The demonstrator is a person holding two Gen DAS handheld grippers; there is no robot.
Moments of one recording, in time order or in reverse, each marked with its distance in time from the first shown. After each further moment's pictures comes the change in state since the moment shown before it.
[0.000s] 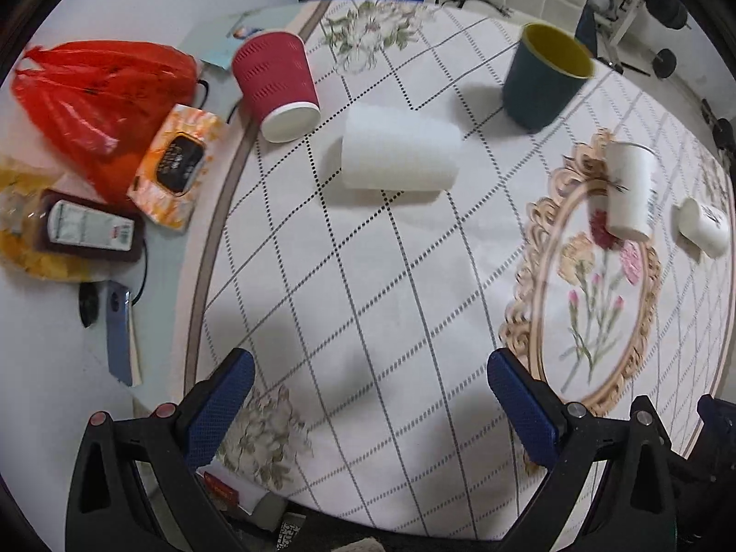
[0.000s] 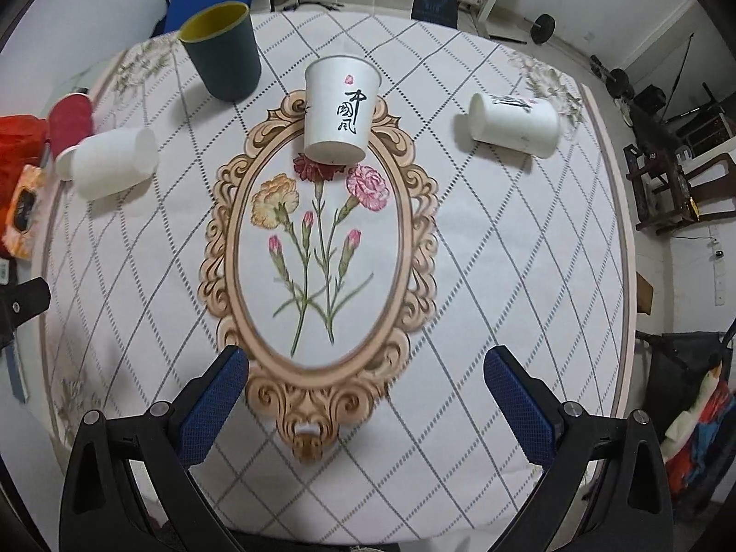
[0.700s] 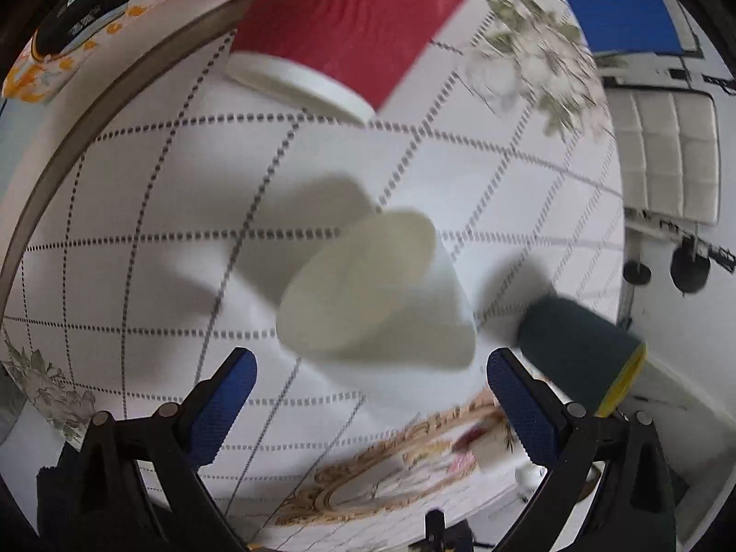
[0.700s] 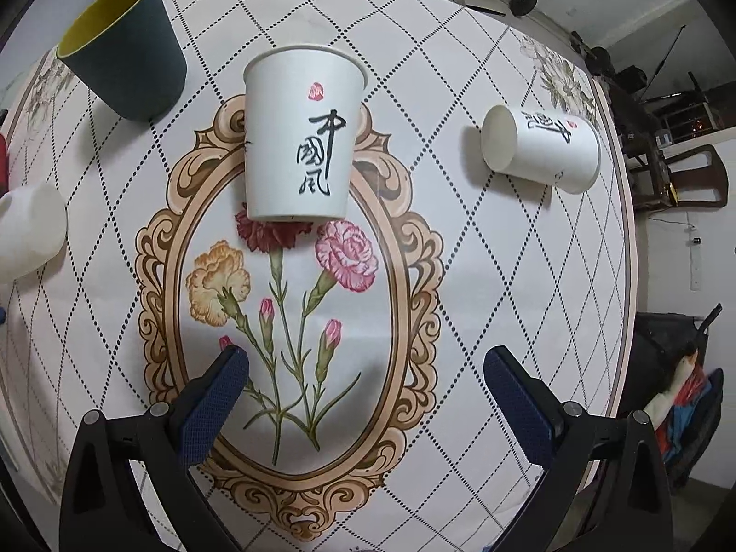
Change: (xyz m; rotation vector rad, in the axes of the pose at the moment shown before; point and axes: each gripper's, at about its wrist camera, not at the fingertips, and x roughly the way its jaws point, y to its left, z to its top) left arm 0.118 0.090 0.125 -0.754 0.311 -0.497; right arm 0.066 0.006 0.087 0.041 0.107 -0.112
